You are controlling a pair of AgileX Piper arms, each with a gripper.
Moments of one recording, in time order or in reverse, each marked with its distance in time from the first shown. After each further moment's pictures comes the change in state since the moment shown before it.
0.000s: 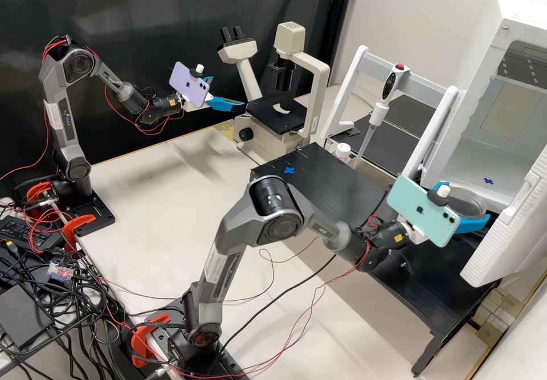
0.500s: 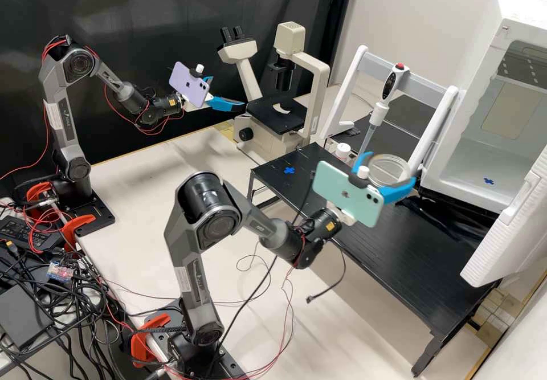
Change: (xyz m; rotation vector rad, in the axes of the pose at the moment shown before) left arm 0.000 0.000 0.000 0.000 0.000 0.000; right arm -0.108 -0.046 -0.091 0.036 0.305 -0.173
